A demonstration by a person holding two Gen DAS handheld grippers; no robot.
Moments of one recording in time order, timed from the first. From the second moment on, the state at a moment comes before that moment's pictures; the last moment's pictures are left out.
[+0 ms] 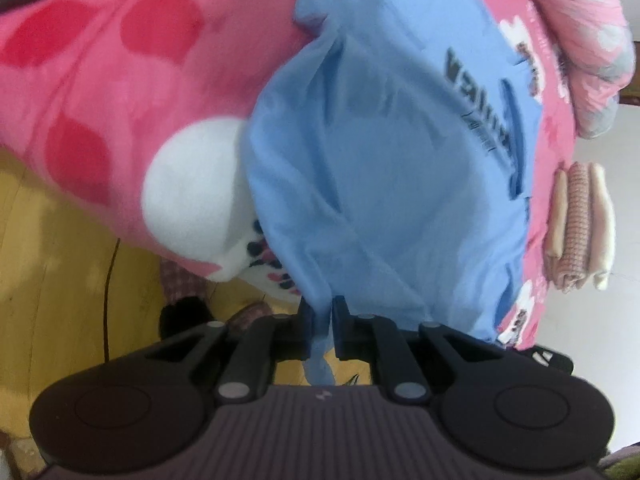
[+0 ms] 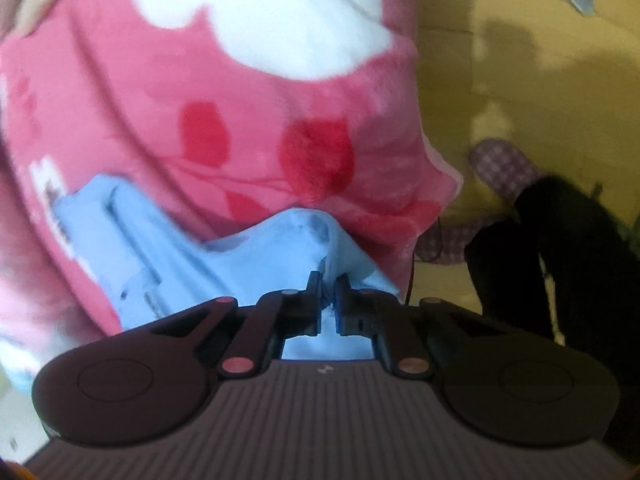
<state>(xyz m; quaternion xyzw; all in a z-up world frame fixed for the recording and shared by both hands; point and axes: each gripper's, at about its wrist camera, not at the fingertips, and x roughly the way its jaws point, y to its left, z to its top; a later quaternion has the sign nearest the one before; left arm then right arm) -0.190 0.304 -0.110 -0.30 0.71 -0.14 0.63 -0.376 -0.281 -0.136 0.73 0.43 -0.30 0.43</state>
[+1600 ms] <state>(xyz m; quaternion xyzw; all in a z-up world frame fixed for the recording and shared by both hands) -0.192 0.329 0.017 -0.23 0.61 -0.11 0.75 -0.335 -0.348 -0.031 0.54 0.43 -0.04 0.72</state>
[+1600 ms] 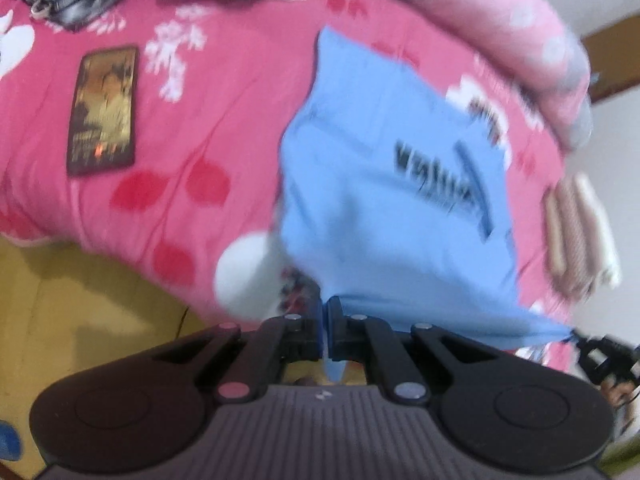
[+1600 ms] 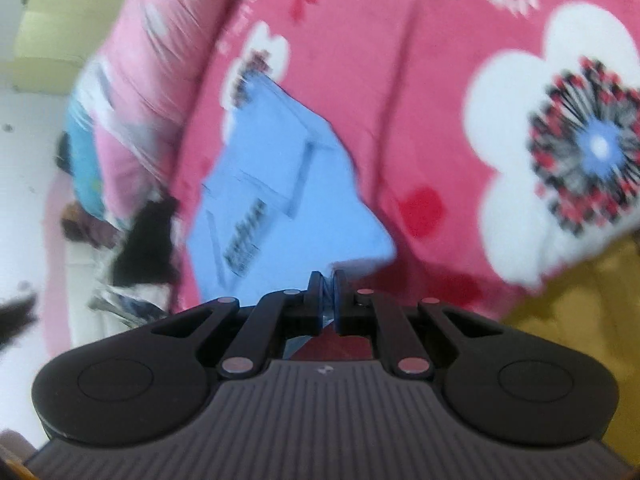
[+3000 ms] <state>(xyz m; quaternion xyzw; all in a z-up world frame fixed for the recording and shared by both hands) 0.073 0.340 -0.100 -0.34 0.51 -0.13 0.78 -0.048 -0.327 -0.061 0.49 0.36 -0.08 0.79</state>
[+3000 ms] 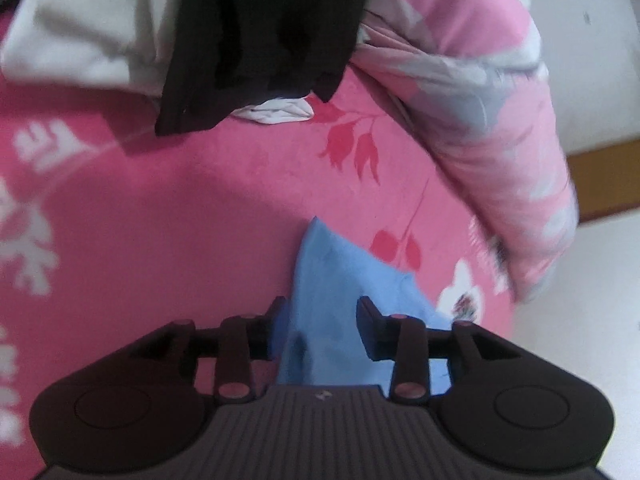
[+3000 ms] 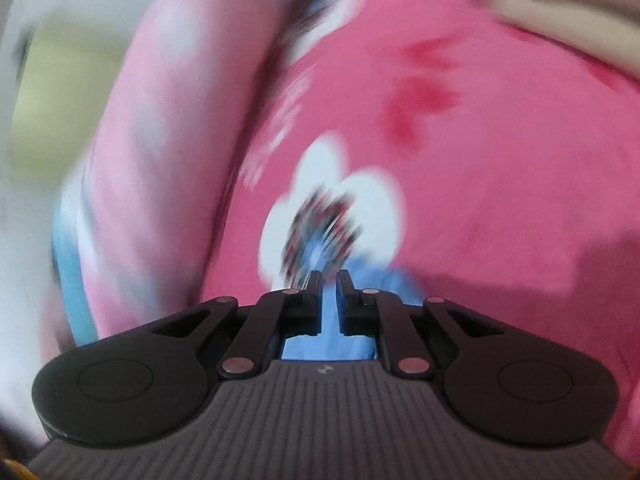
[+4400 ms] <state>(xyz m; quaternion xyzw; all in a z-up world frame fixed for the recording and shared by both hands) 0.035 0.265 -0.112 -0.04 0.50 -0.12 0.85 0.101 0.069 -0.093 -0.07 0.41 0.34 0.84</state>
